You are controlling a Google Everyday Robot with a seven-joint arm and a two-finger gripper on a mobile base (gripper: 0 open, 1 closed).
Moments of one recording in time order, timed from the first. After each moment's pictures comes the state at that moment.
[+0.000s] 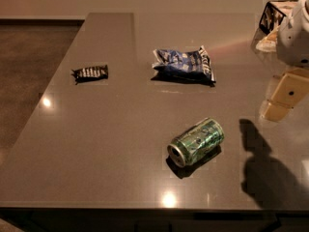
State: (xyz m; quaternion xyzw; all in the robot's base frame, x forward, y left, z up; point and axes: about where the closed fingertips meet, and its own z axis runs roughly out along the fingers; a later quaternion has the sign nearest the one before) arm 0.438 -0.217 0.976 -0.60 0.78 -0.03 0.16
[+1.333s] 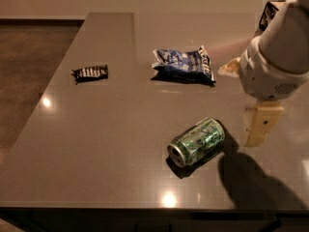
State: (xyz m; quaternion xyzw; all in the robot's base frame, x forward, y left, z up) arm 0.426 -0.175 0.924 -0.72 0.68 -0.03 0.13
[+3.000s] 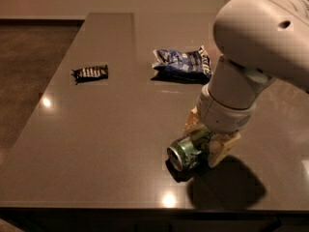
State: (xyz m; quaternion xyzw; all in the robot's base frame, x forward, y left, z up) arm 0.398 -0.120 0.842 -0.86 0.51 0.04 0.06
